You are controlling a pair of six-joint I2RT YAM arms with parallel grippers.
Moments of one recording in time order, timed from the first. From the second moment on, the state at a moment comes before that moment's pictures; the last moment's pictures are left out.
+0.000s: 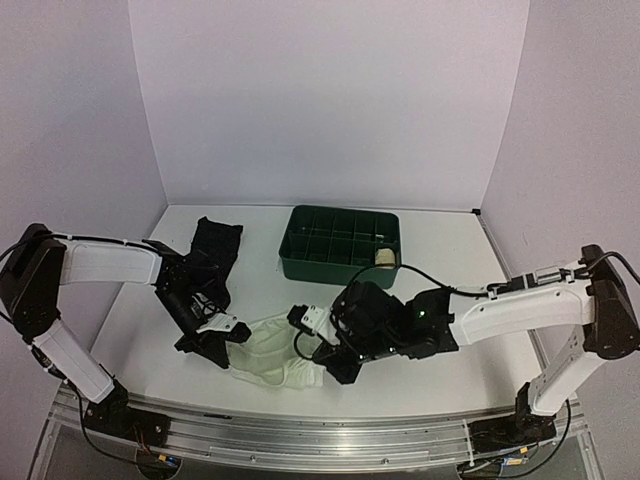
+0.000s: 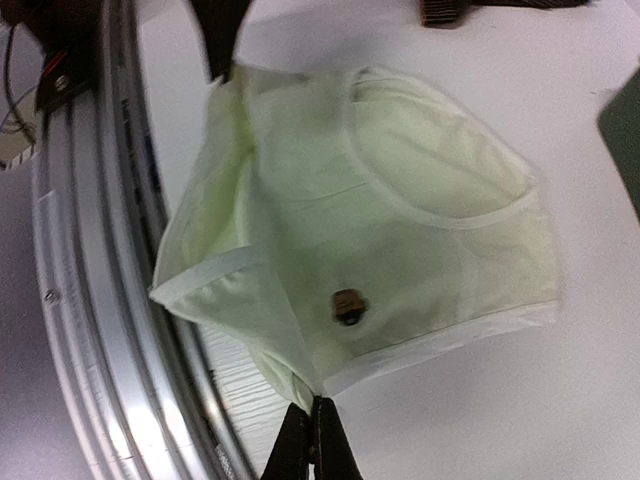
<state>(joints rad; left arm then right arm) -0.58 1.55 0.87 -0.91 0.67 1.28 1.26 1.62 1.05 -0.28 0.01 0.08</state>
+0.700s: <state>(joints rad) -0.31 1.80 0.97 -0.91 0.89 0.95 0.94 1.91 1.29 -0.29 -0.05 0.02</state>
